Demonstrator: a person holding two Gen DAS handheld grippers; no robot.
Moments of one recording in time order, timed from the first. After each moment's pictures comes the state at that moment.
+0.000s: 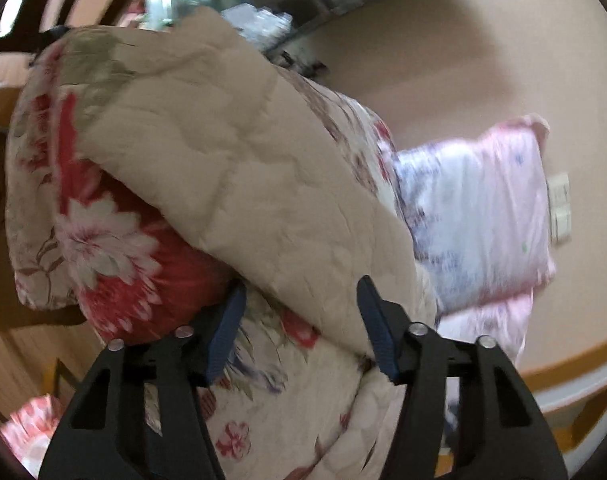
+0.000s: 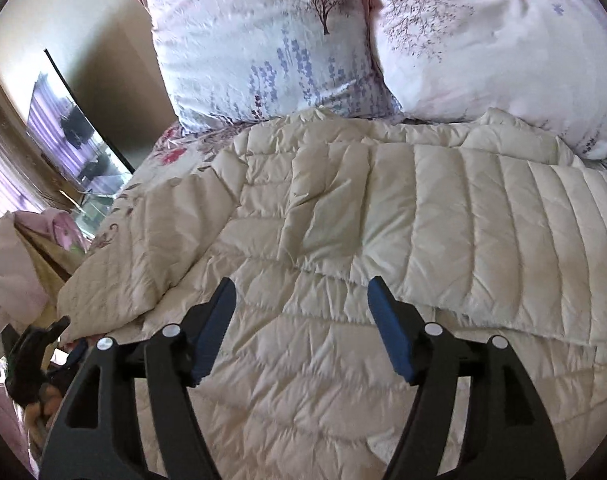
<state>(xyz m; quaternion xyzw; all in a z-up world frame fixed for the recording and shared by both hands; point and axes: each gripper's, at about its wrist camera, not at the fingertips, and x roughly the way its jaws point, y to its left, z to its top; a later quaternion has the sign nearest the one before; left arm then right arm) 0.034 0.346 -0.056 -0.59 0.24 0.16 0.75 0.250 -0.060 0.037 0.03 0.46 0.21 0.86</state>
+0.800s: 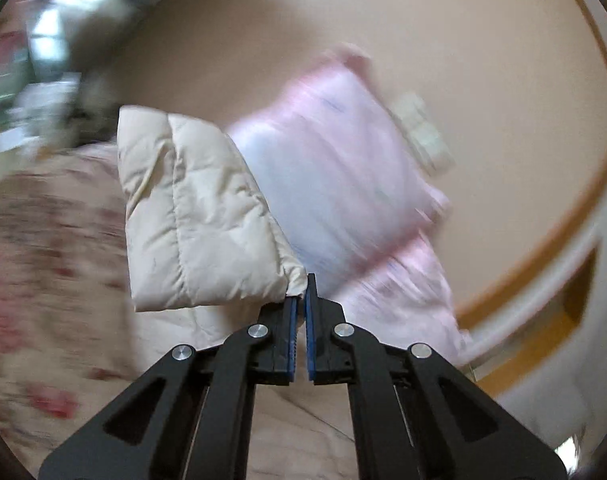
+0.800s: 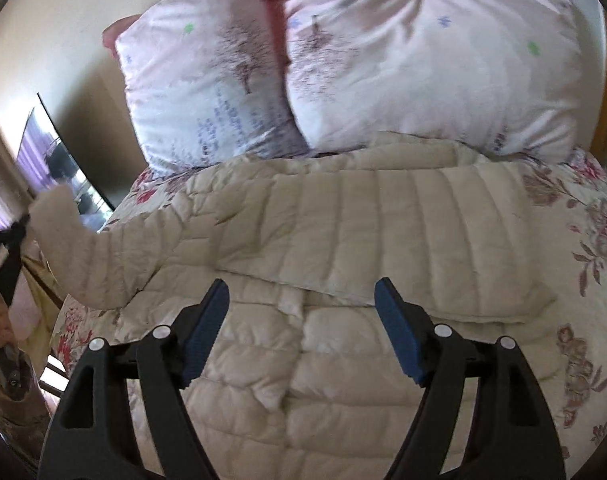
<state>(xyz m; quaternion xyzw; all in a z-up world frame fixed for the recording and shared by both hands) 0.156 0.257 0.109 -0.43 0.17 -0.08 0.88 0.225 -0.170 0.064 0.05 0.41 0.16 0.90</state>
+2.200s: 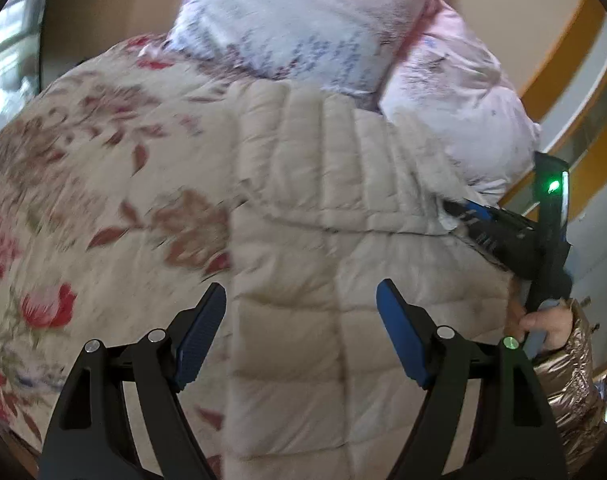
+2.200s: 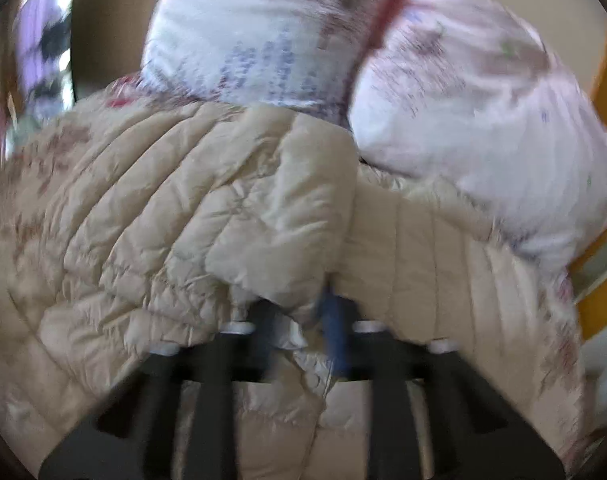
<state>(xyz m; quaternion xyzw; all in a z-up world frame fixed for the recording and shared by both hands) 0.134 0.189 -0.007 -0.21 0.41 -0.08 0.88 0.258 -0.055 0.011 -0.17 0.38 0.11 0.90</state>
